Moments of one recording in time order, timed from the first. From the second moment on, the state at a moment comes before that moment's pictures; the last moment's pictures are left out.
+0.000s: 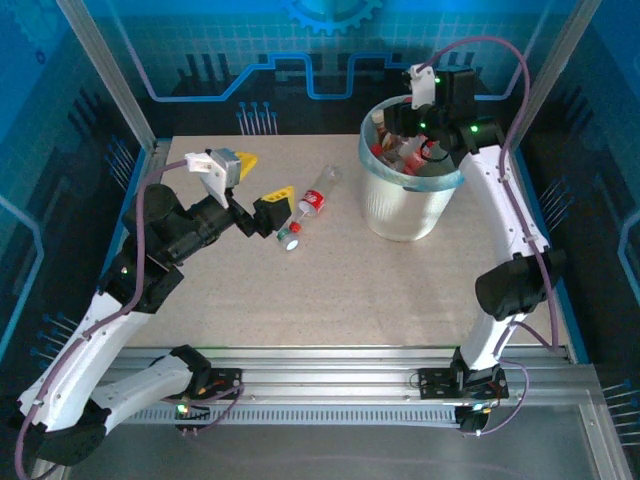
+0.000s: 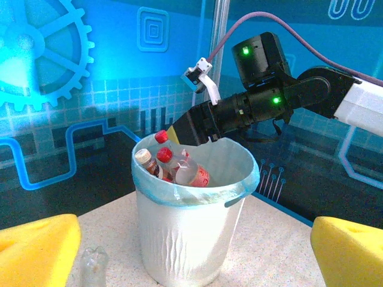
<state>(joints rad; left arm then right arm) -0.54 0.90 1.22 -0.26 0.21 -0.12 0.22 1.79 2.03 -0.73 -0.21 0.01</state>
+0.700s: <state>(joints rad) -0.52 1.00 1.27 -0.37 0.03 -0.15 0.24 1.86 2.24 -0.90 -0.22 0.08</state>
